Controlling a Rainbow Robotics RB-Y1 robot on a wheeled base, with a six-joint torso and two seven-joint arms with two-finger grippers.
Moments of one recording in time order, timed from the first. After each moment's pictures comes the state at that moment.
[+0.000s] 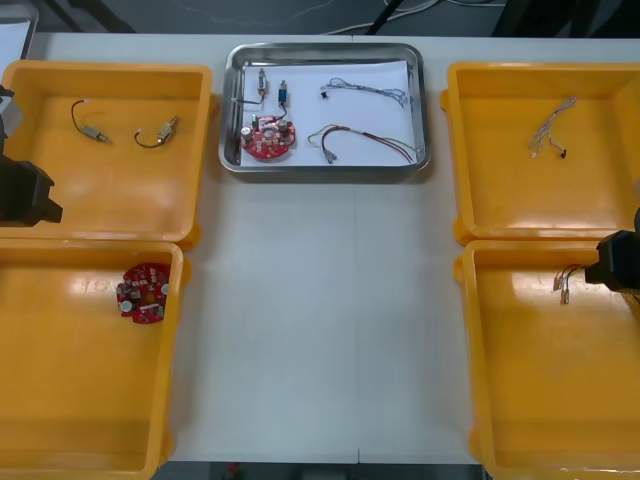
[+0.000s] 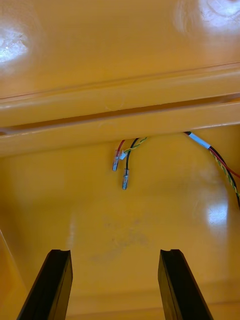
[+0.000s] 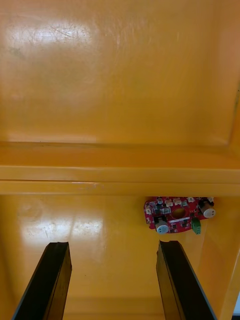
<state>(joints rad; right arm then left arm) -0.19 -0.66 -0.27 -2.12 -0.71 1.92 1.23 -0.39 0.90 0.15 -2.04 0.89 1.87 -1.15</state>
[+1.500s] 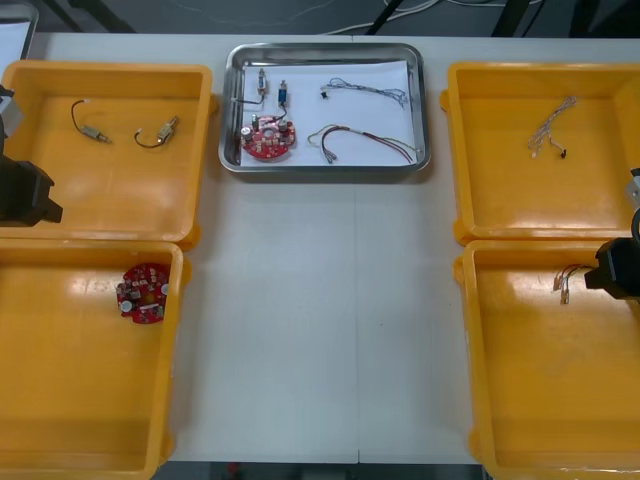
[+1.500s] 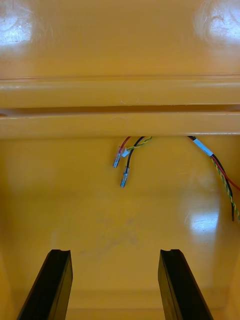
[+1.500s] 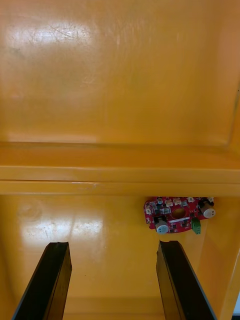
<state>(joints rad) -0.18 -0.66 -0.27 -2.12 -0.71 1.92 1.35 -0.39 0.90 0.15 -2.04 0.89 1.87 -1.15</state>
